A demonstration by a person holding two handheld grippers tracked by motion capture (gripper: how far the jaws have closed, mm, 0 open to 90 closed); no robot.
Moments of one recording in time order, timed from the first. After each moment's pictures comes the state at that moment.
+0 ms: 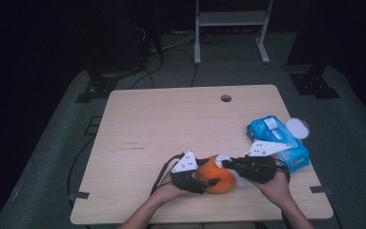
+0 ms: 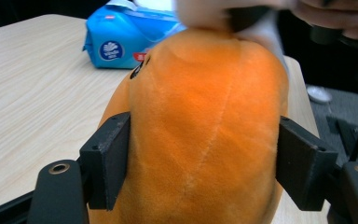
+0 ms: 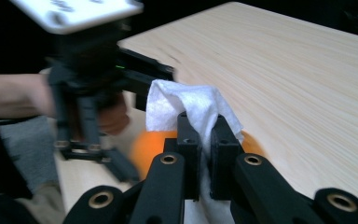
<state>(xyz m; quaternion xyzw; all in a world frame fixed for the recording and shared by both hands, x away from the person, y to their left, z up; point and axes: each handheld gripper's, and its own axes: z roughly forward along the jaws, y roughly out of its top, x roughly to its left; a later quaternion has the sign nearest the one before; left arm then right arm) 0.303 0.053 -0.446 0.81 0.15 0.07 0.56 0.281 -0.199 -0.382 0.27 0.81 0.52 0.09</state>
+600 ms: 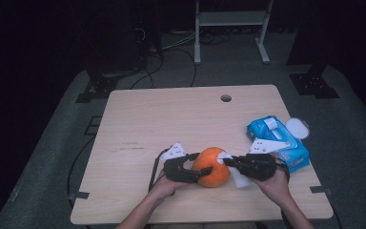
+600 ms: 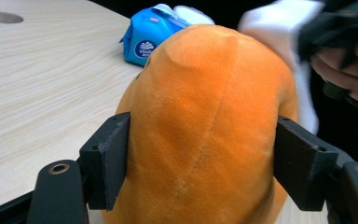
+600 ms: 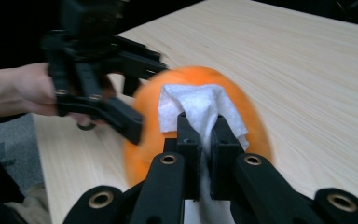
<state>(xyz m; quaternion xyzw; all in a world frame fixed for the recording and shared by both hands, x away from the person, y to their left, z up) 0.323 0.073 -0.450 0.77 0.26 0.02 0.59 0.290 -0.204 -0.392 0.29 0.80 0.51 0.10</state>
